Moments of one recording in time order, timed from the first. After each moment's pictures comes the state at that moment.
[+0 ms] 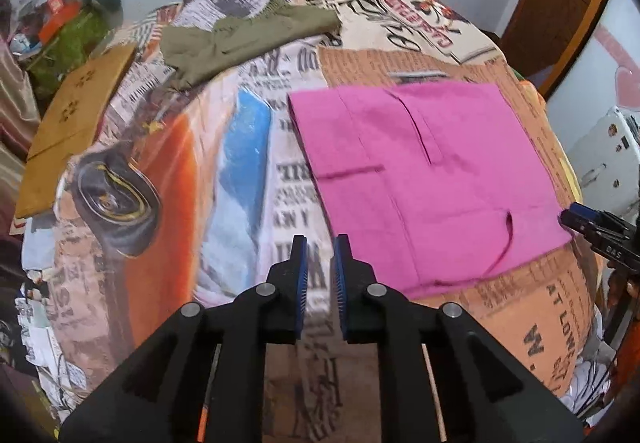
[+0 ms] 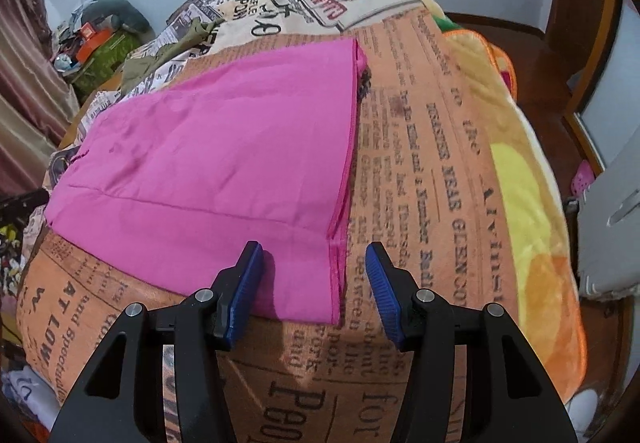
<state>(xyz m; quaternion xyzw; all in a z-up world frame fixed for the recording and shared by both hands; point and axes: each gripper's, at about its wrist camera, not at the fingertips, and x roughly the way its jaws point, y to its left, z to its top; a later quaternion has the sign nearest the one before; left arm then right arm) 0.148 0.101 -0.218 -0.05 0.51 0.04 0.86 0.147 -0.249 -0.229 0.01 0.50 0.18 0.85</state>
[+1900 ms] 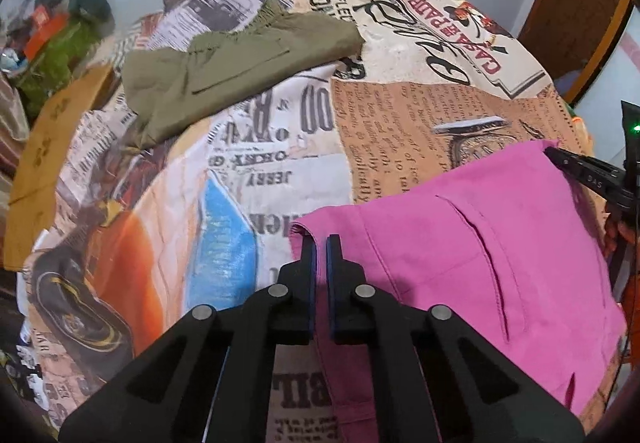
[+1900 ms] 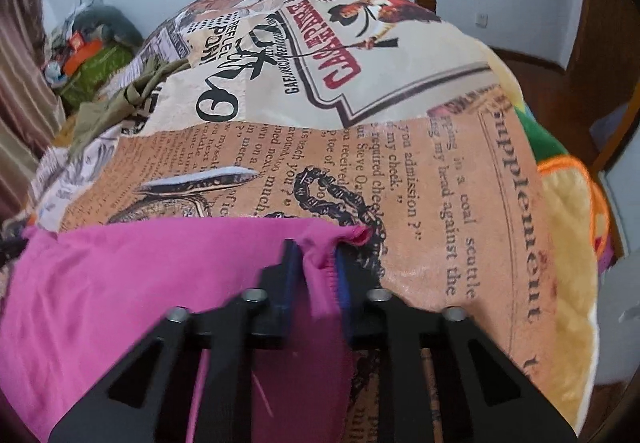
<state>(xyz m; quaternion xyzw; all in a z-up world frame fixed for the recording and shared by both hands) 0.289 0.124 -0.264 -0.04 0.51 0.06 0.86 0.336 -0.209 -0.260 -0.02 0.47 0.20 0.86</state>
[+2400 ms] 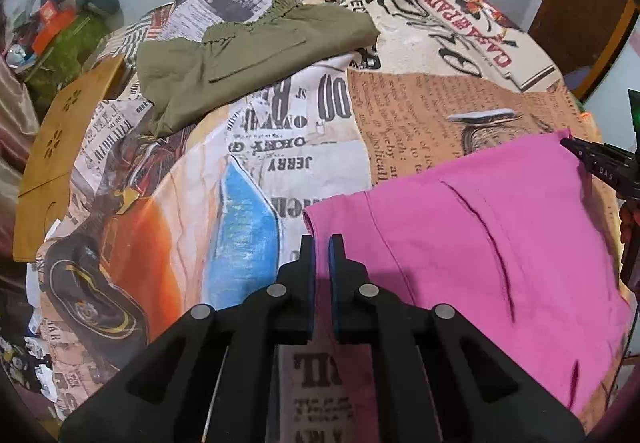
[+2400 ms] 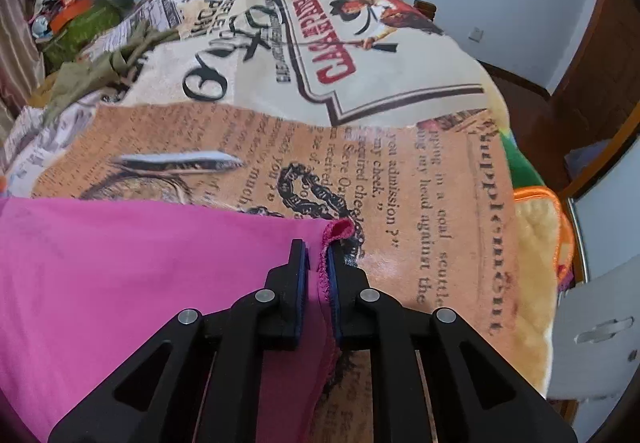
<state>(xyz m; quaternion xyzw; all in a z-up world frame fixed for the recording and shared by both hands) 0.280 0.133 -0.255 -0.04 0.53 0.07 0.85 0.340 -0.199 -0.246 -0.09 0.48 0.17 0.86</state>
